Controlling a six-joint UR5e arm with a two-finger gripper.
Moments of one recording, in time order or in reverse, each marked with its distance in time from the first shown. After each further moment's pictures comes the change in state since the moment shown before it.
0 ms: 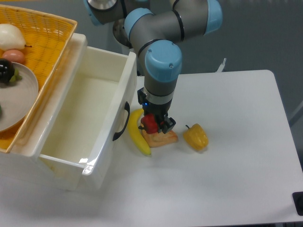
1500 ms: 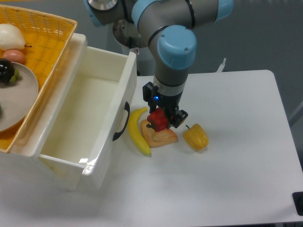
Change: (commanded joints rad) arm 0.066 0.017 0.092 -0.063 -0.100 -0.320
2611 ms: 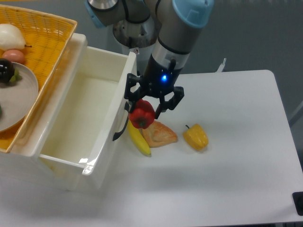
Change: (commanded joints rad) arm 0.037 0.120 0.008 0.006 -0.376 -0.612
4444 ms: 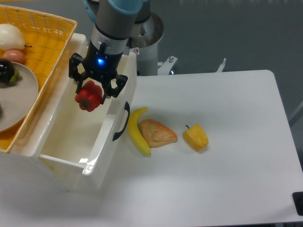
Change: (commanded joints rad) arm -0.218 0.081 -0.146 0.009 0.120 0.136
